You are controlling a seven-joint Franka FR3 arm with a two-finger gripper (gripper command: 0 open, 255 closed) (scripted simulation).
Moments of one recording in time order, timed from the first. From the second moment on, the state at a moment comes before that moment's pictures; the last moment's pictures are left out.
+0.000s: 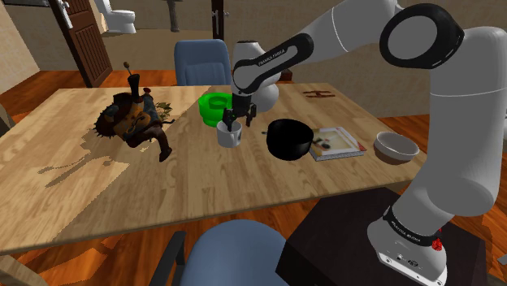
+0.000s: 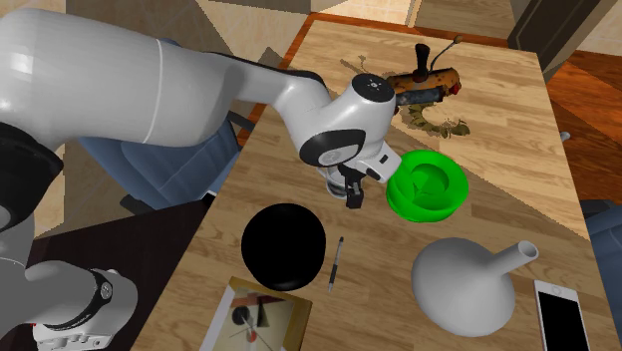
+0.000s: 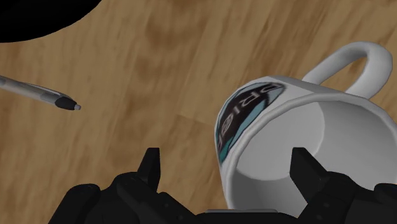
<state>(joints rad) 0.01 0.46 0.09 -1.75 0.01 2.23 0.29</state>
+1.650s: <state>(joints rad) 0.01 0.40 0.10 -1.71 0.02 2.12 0.29</state>
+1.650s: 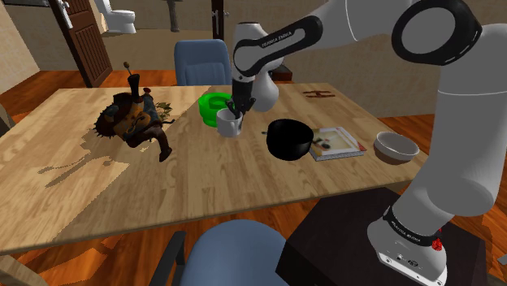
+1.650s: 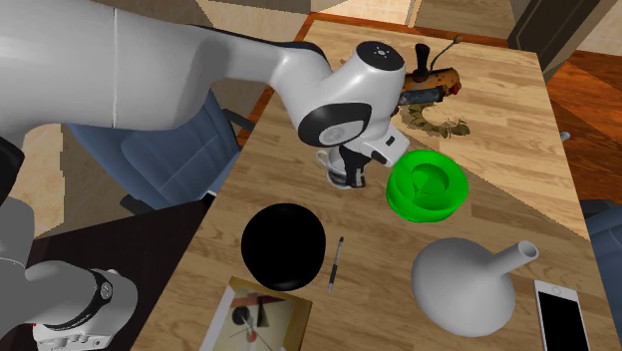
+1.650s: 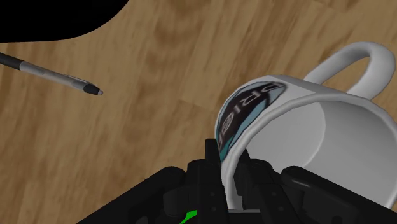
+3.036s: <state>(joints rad) 0.01 0.33 0.10 -1.53 0.02 1.87 0.30</state>
